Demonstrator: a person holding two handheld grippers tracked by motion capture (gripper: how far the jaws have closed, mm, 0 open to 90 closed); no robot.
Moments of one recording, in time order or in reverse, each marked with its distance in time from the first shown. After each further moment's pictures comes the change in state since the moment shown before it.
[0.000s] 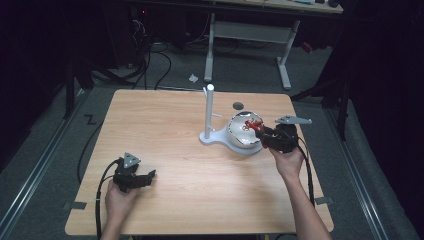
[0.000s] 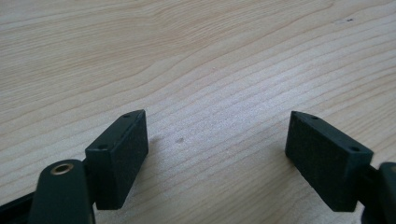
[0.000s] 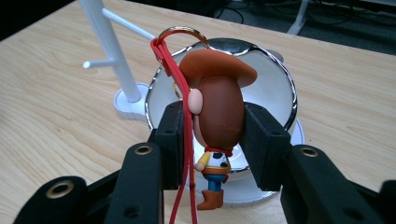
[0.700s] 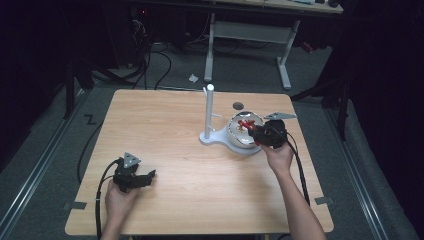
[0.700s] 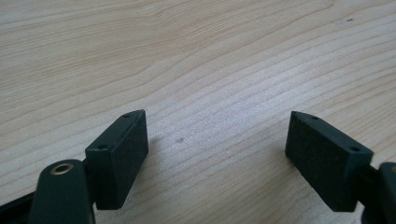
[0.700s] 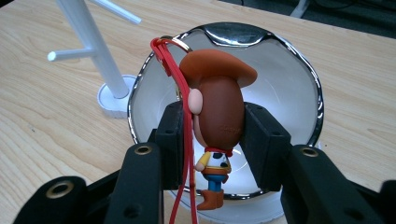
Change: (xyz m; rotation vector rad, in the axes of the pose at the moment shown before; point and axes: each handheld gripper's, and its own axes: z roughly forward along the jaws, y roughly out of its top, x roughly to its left) left arm 0.000 0.000 0.000 0.000 0.000 0.000; right arm 0.001 0.004 0.038 0.064 -0.011 -0.009
